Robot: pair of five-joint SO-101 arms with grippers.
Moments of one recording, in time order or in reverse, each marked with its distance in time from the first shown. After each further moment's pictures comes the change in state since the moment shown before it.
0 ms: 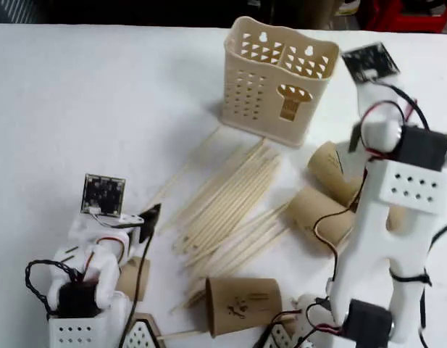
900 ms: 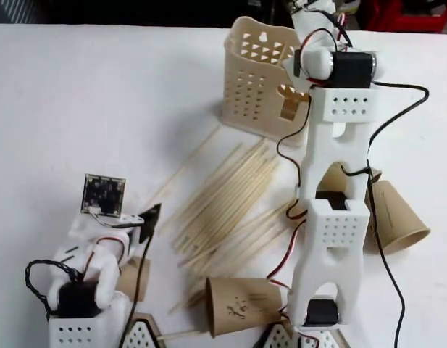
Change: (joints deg) left arm 0.0 0.0 0.0 0.0 0.0; right arm -17.0 58.0 -78.8 0.1 2.9
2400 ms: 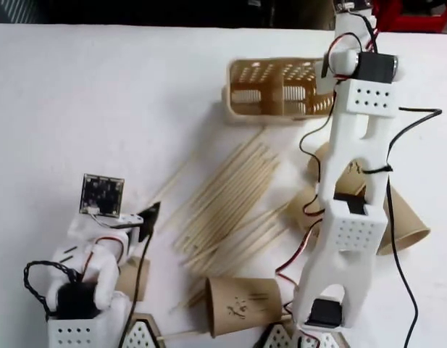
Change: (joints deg) left arm 0.0 0.0 -1.0 0.0 0.0; right arm 7.2 -0.5 17.8 -9.5 -13.3
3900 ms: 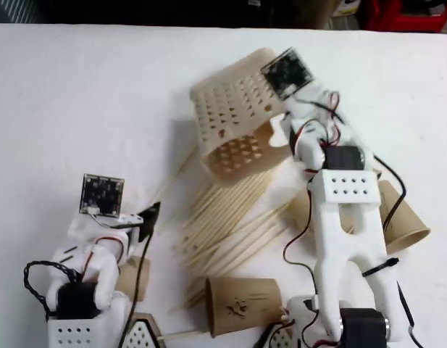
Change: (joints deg) left arm 0.0 0.0 0.0 0.0 0.0; right arm -7.2 -59.6 89.3 -49.3 19.3
